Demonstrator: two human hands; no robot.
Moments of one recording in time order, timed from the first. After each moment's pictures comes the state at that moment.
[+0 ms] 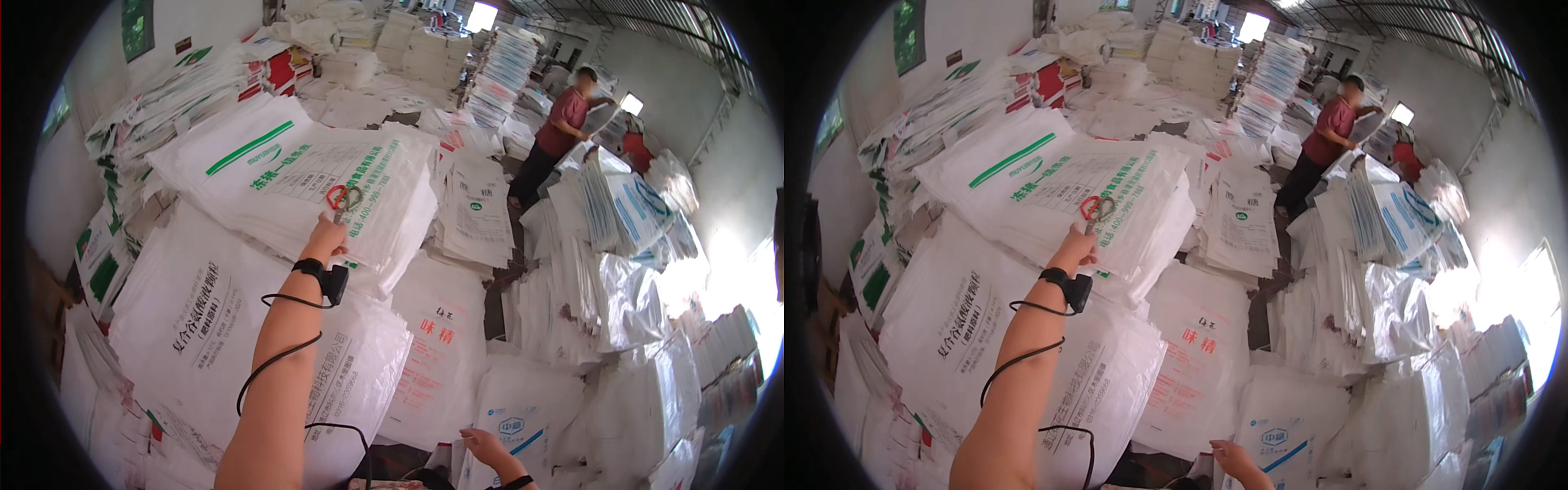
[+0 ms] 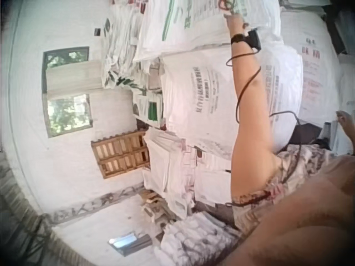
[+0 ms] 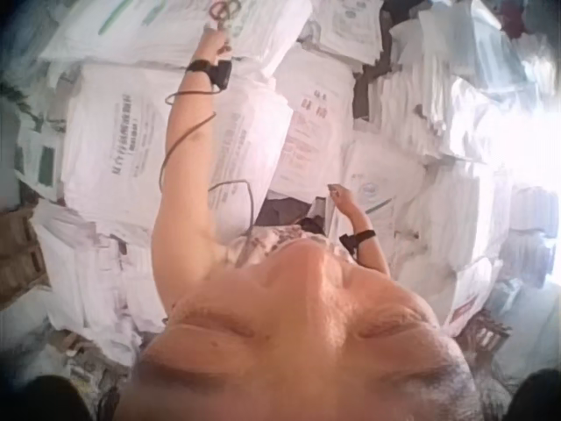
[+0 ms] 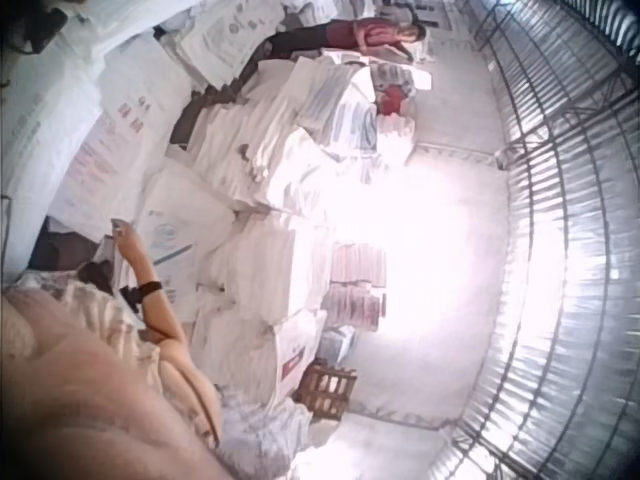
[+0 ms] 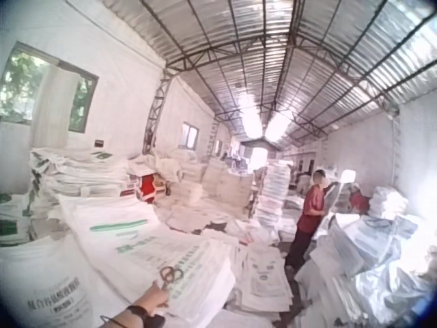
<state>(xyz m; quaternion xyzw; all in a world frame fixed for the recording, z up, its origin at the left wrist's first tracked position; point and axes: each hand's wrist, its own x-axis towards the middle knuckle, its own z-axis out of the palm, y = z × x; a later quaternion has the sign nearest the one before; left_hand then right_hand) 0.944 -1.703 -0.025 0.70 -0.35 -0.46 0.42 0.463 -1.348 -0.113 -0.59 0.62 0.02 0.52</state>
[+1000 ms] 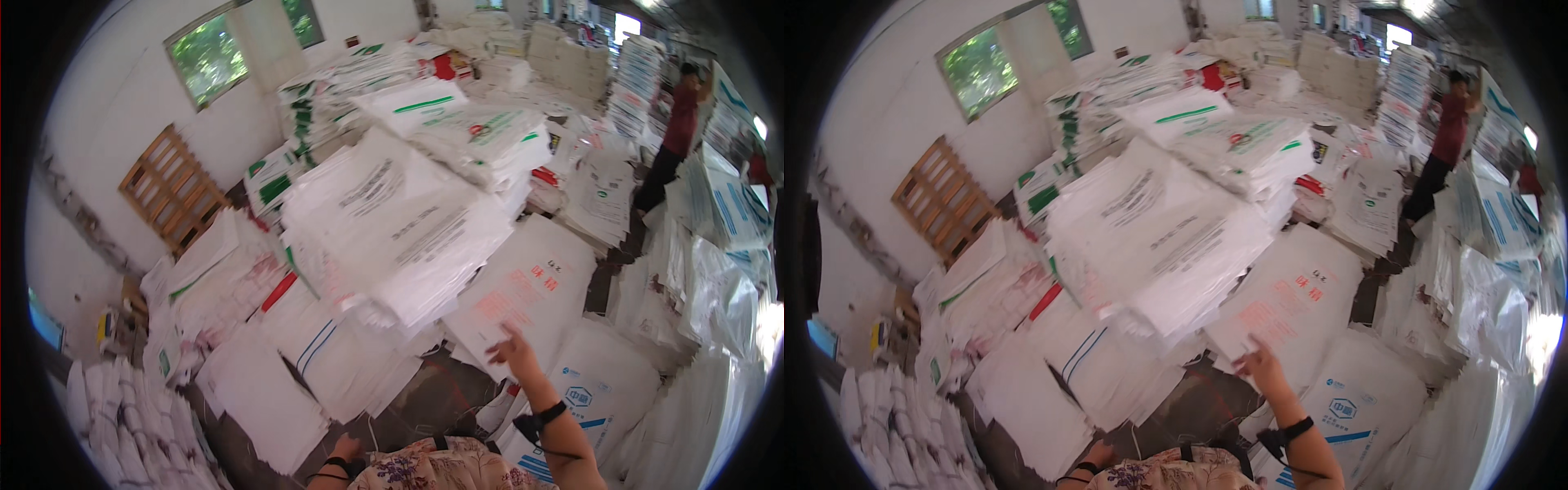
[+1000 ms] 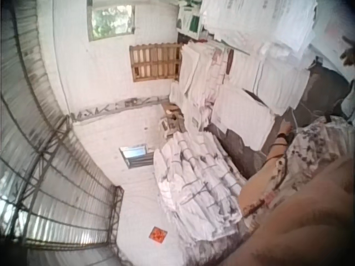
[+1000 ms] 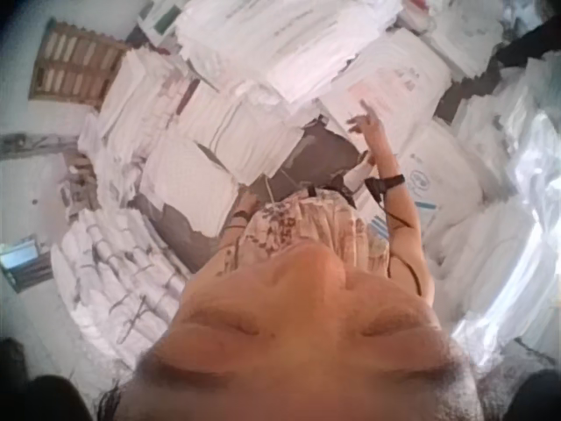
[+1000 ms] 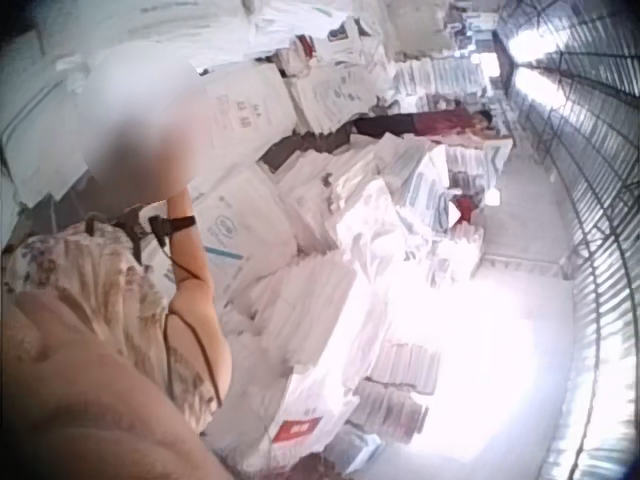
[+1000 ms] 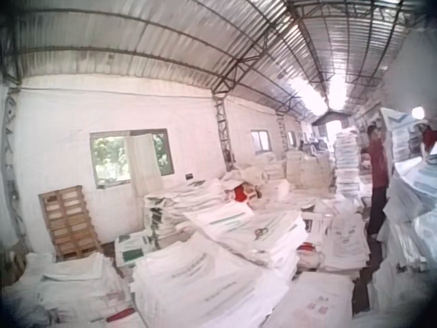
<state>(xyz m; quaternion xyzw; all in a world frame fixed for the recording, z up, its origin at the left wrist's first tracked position) 0.657 -0.695 -0.246 0.88 -0.06 -0.41 0.21 0.443 -1.195 -0.083 -0.59 0.29 -0.21 0.72</state>
